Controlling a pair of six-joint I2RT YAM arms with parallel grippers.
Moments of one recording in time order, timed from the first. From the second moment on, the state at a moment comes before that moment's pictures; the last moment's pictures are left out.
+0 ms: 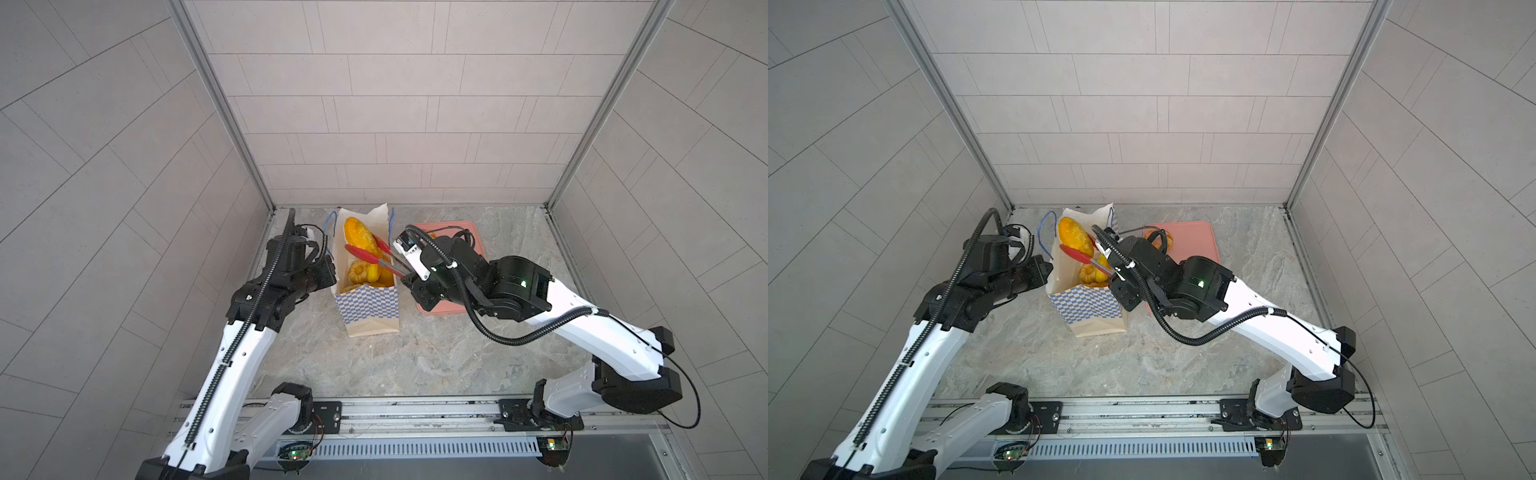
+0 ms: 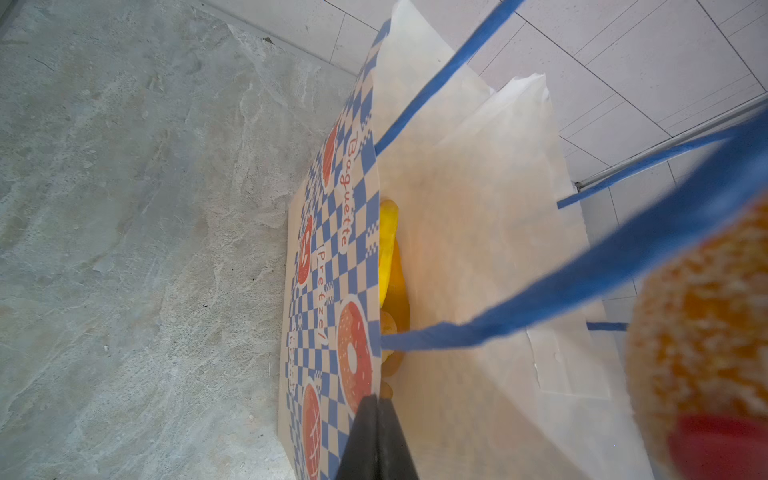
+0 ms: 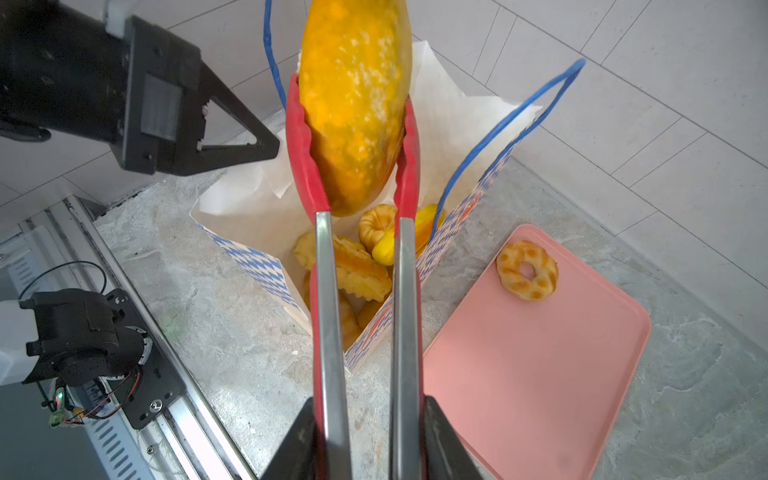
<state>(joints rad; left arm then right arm) -0.21 0.96 1.15 -0.87 0.14 -0.50 1.11 1.47 1.81 -1.05 0.32 0.19</state>
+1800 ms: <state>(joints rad) -0.21 0.95 1.15 -0.89 0.14 -0.50 1.09 1.47 2.08 -1.04 0.51 0.05</state>
